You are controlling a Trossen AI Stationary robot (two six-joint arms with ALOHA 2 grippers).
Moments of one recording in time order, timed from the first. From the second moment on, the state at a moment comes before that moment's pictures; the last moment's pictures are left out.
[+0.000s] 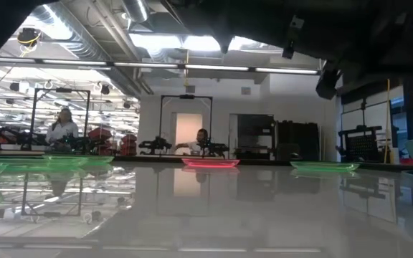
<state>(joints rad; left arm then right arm) -0.26 2.39 1.77 0.32 -0.06 -0.17 0.09 0.16 0.02 0.44 -0.06 0.43</state>
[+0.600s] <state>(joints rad) -0.26 2.21 1.77 -0.12 -0.06 -0.12 0.09 0.16 0.02 0.42 -0.05 0.42</state>
